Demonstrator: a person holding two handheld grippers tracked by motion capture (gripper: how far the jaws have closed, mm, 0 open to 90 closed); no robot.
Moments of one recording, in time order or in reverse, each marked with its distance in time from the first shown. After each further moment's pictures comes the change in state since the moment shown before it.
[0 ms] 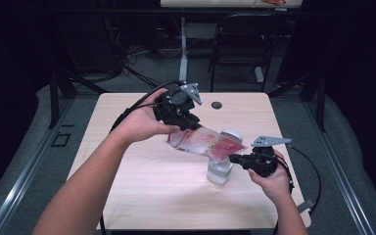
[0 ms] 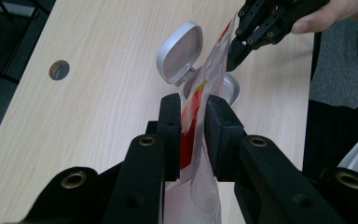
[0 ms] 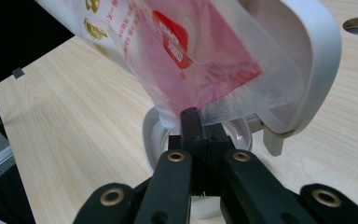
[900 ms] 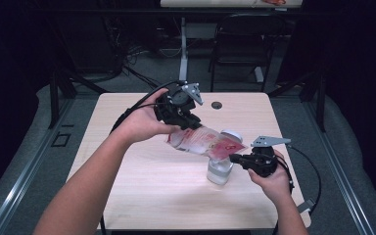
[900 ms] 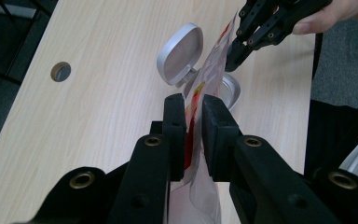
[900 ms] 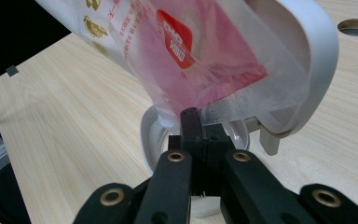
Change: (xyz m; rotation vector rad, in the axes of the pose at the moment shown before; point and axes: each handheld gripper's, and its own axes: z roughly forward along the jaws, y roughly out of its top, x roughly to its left) left arm -0.001 0.002 0.000 0.005 0.010 0.009; right arm 0.002 0.001 -0.001 0.003 -0.020 -0.011
